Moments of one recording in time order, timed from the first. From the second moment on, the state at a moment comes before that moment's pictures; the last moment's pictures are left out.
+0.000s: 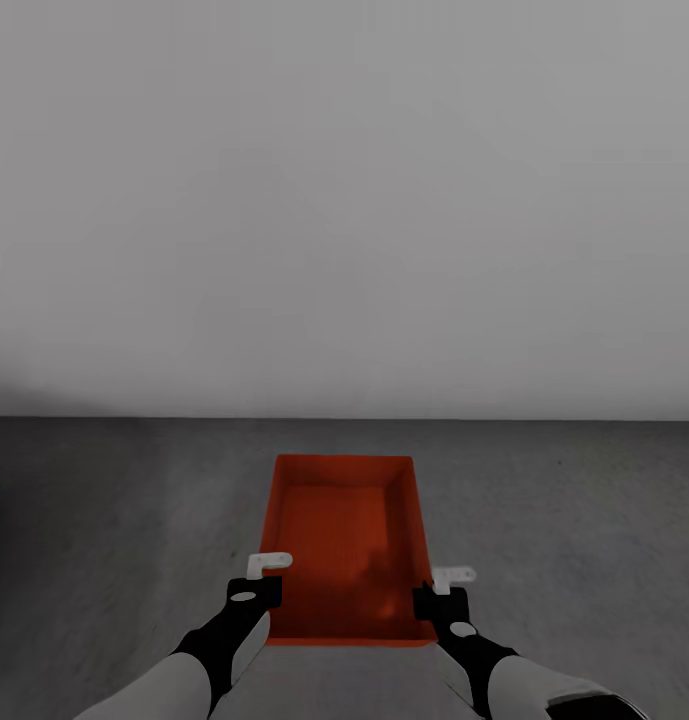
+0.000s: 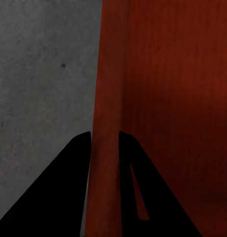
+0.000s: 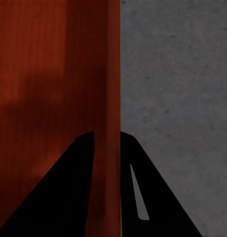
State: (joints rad) left arm -0.64 -0.14 -0.16 -0.31 0.15 0.08 0.30; right arm -0.70 0.11 0.10 -0.01 -0.03 -0.30 -0.17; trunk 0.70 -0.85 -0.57
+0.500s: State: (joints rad) left arm -0.64 -0.14 -0.16 -0.31 0.15 0.08 0.30; right arm -0.70 0.11 0.10 -0.01 -0.03 -0.30 -0.17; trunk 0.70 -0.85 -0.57
